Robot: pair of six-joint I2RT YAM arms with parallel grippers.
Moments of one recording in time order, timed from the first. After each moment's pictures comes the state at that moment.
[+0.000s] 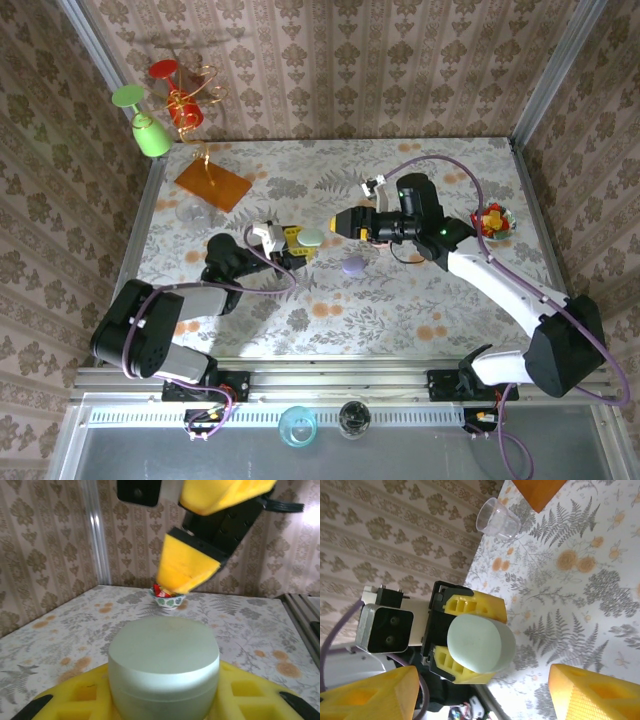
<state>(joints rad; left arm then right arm) -0.45 1.43 0.39 1.16 0.88 -0.03 0.49 1.33 1.02 -0.15 -0.67 0.75</state>
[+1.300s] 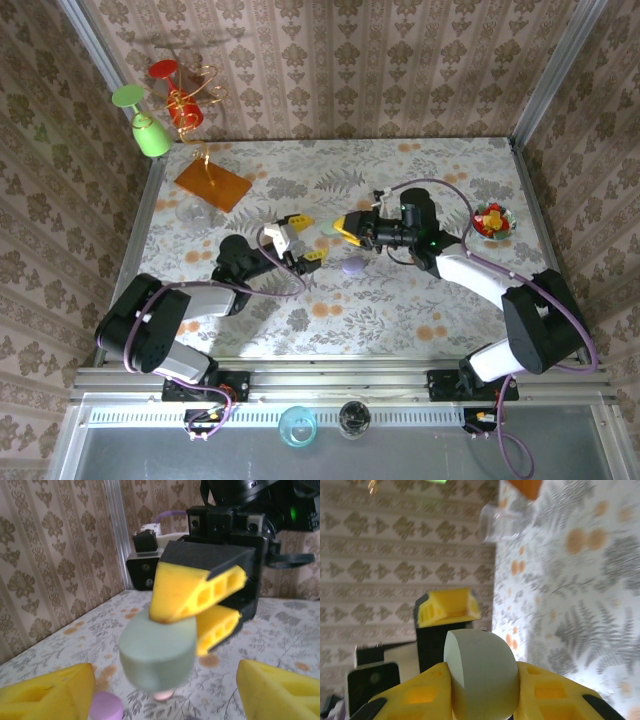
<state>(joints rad) -0.55 1.47 0.40 1.16 0.69 0.07 0.40 1.45 0.80 0.30 -0.74 1.16</state>
